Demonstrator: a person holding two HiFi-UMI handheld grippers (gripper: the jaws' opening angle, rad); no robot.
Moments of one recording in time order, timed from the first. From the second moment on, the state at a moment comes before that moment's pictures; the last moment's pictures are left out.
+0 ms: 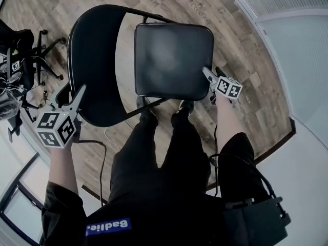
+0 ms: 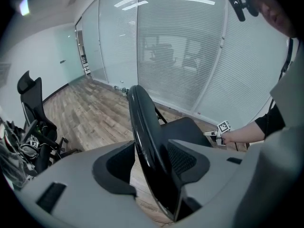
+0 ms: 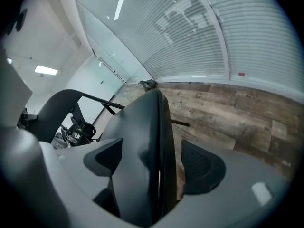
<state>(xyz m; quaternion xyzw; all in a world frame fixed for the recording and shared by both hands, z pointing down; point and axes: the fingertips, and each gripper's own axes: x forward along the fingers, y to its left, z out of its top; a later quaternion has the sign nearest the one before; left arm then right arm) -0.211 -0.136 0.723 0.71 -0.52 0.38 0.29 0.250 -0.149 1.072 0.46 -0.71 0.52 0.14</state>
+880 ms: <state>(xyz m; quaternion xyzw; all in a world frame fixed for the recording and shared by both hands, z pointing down) -0.212 -0.145 0.746 0.70 -0.53 0.34 0.35 0.213 -0.129 1.109 0.32 -0.71 0.63 0.04</state>
